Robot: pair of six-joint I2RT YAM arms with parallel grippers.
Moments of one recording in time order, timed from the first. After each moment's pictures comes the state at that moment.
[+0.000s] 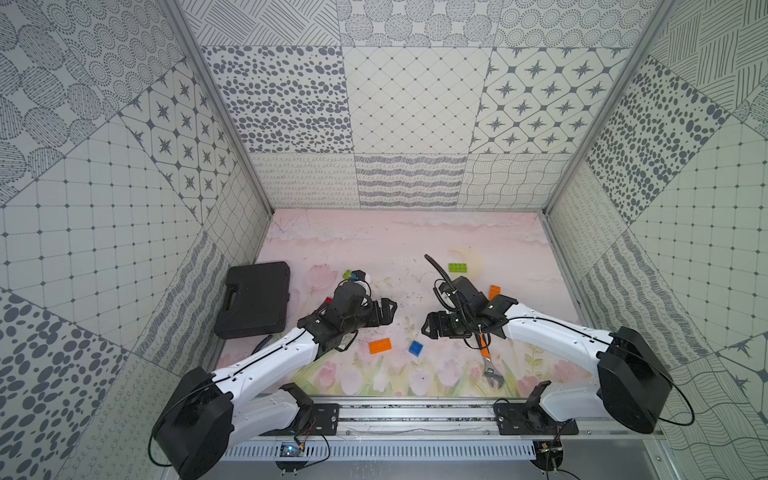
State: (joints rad) left arm -0.67 1.07 0.56 -0.18 0.06 -0.68; right arm 0.81 1.41 0.83 -0.50 -0.24 0.65
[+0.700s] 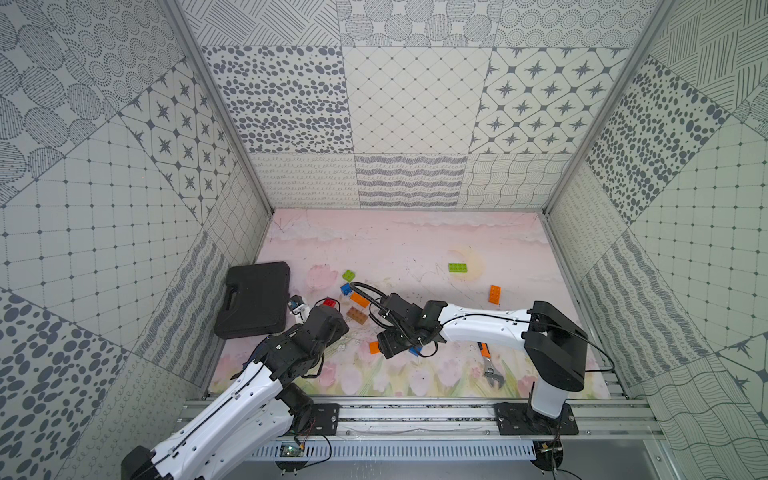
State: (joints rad) left arm -0.60 0.68 0.56 -0.89 -0.46 -1.13; right arm 1.12 1.83 1.21 -0.53 -0.02 0.60
